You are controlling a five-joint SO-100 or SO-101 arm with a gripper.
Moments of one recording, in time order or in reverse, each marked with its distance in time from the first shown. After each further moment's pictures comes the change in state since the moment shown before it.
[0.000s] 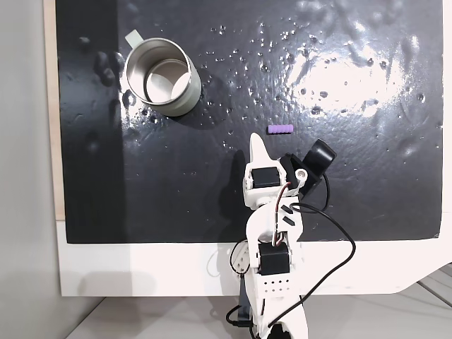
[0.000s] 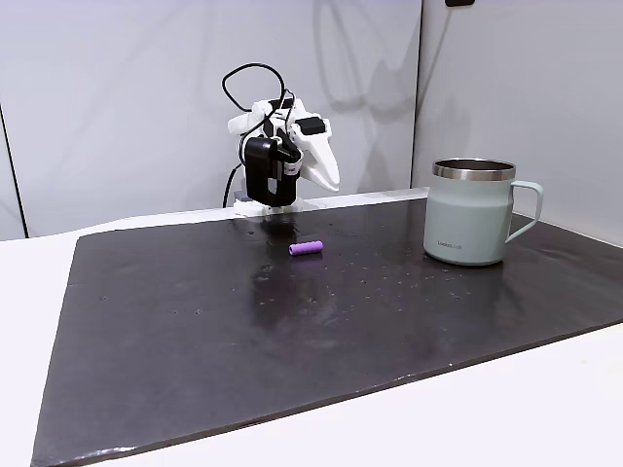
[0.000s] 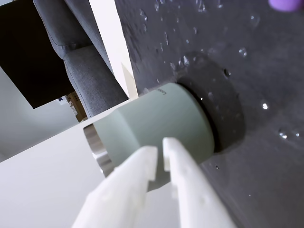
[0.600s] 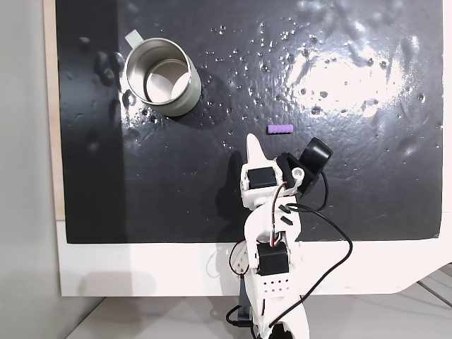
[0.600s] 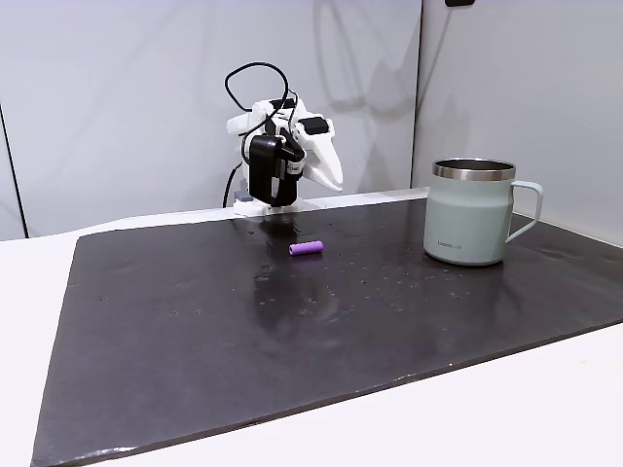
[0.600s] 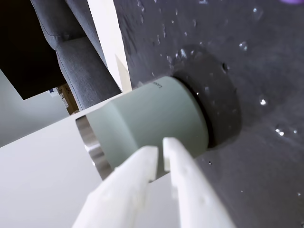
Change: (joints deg) arm -1.5 0.0 -0.2 0.0 -1.9
